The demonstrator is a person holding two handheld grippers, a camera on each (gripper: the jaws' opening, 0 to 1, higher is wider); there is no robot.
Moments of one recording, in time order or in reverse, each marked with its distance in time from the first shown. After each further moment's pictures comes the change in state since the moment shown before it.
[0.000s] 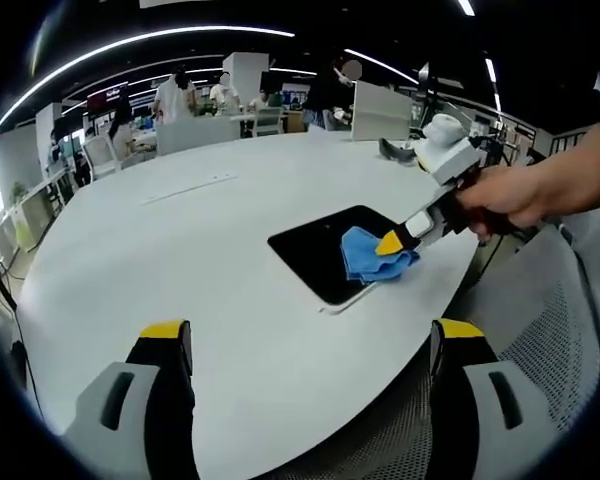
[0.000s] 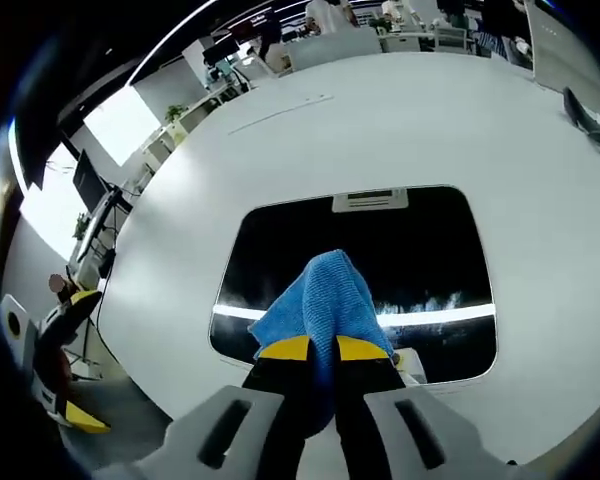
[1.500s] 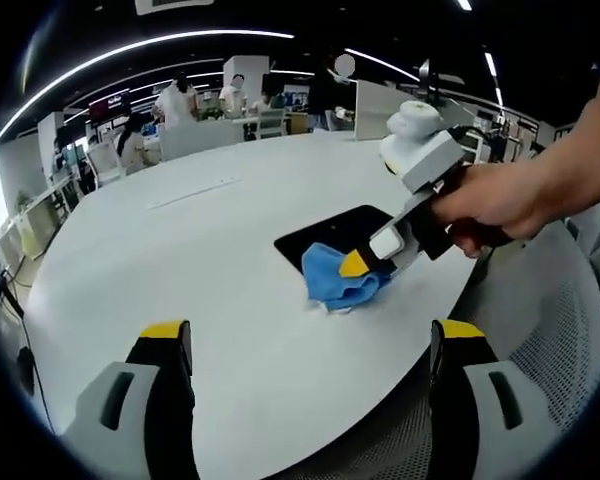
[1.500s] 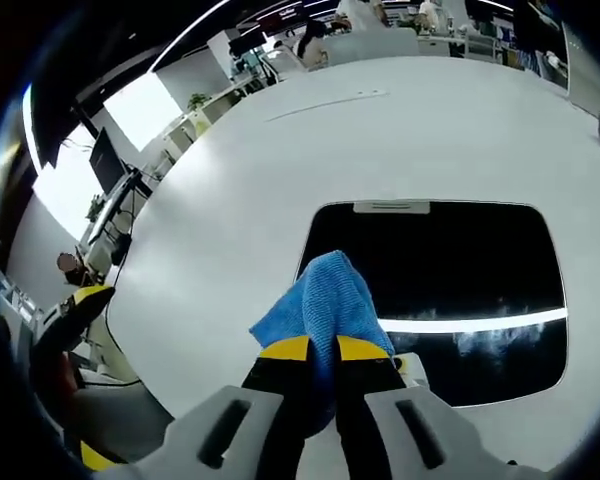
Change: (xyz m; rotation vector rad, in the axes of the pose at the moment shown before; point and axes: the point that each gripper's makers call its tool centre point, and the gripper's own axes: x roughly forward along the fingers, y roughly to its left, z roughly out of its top) left arm 0.001 0.005 0.002 0.023 -0.010 0.036; right arm 0.028 0.067 0.005 -0.083 0.008 0.061
